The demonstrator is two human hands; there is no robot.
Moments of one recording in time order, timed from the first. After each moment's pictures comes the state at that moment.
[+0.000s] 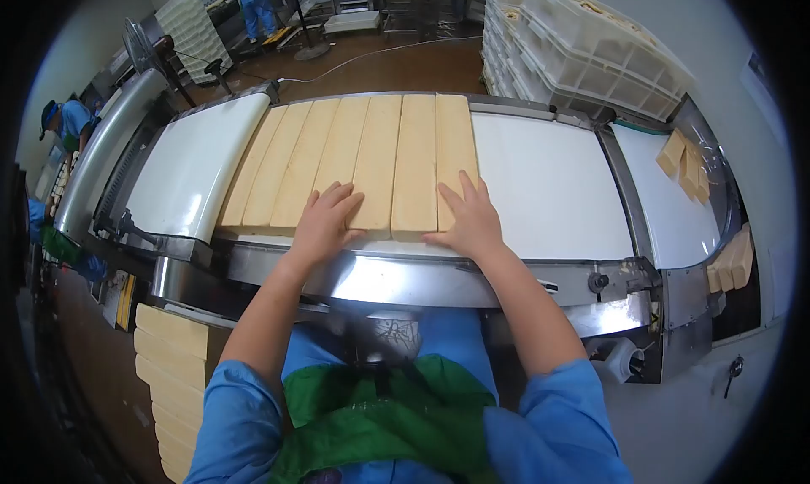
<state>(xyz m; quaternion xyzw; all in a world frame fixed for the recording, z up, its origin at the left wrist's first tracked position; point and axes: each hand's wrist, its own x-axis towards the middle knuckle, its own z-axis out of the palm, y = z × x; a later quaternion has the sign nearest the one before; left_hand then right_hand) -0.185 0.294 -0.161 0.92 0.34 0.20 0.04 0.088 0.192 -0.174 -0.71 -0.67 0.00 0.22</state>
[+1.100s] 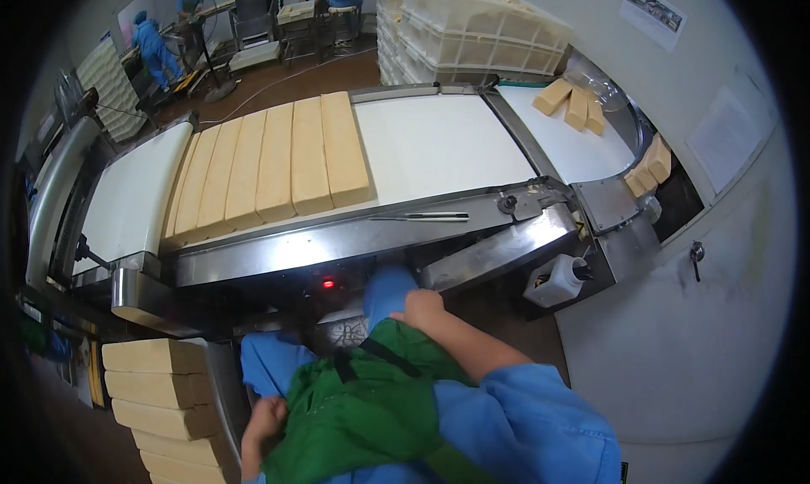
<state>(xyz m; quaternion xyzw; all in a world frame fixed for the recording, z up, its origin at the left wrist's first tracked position) -0.434 0.007 -0.313 0.77 0.48 0.02 0.42 0.030 -0.018 -0.316 -0.81 -0.55 0.17 -0.03</state>
